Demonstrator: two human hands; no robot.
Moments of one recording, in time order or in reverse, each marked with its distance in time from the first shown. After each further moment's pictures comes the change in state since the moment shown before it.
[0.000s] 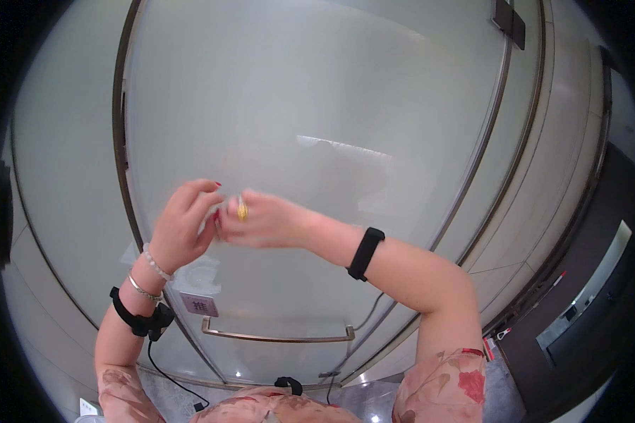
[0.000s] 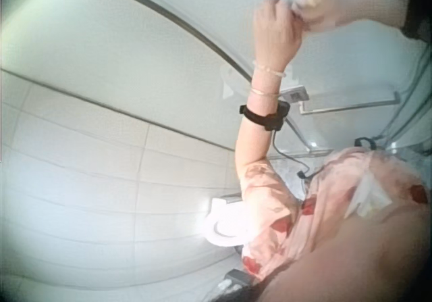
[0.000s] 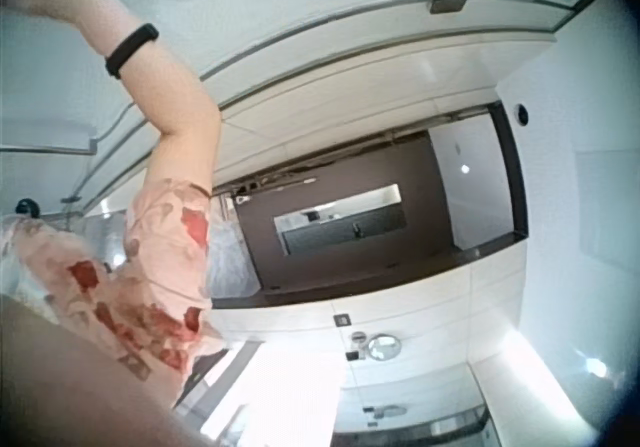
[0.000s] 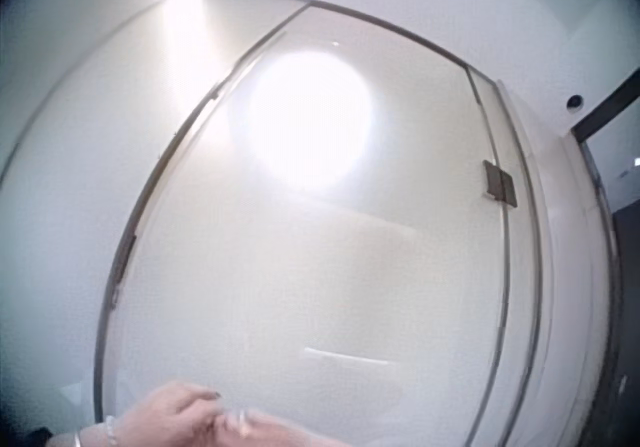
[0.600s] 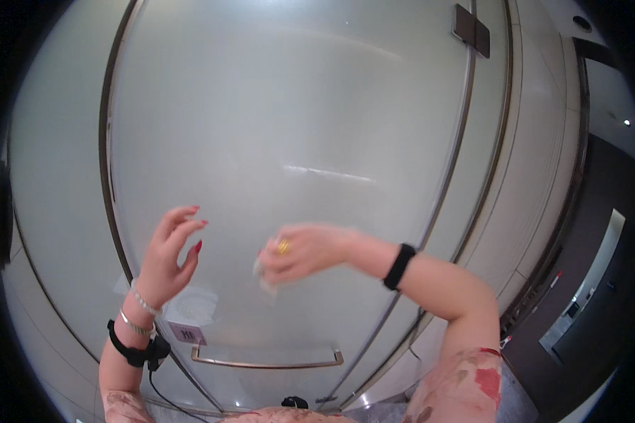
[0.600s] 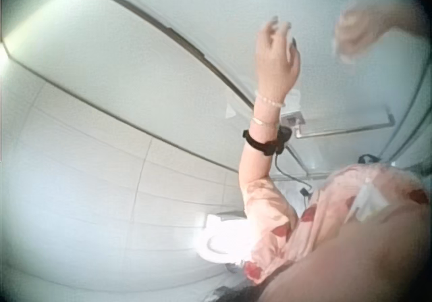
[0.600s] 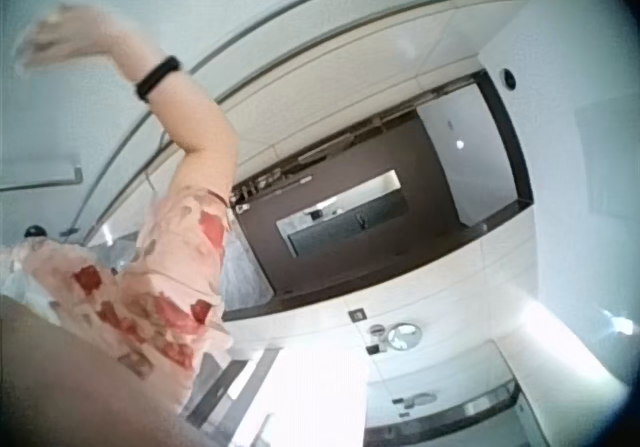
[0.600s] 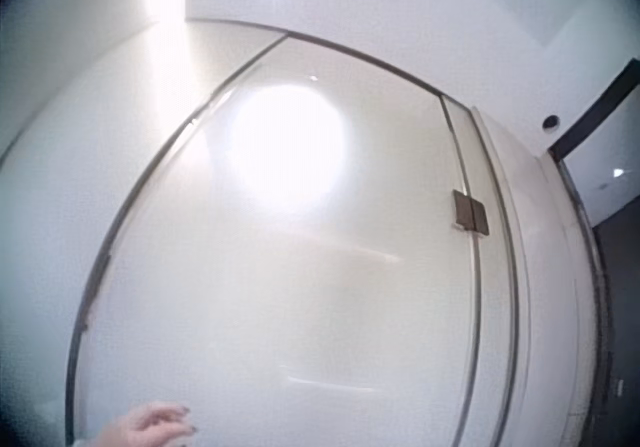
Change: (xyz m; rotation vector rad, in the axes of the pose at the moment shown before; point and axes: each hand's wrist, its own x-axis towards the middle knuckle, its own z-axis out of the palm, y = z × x) left_hand 0.010 0.027 -0.001 -0.191 0.030 -0.154; right_hand -0.093 0.026 -0.034 0.197 0.044 -0.219
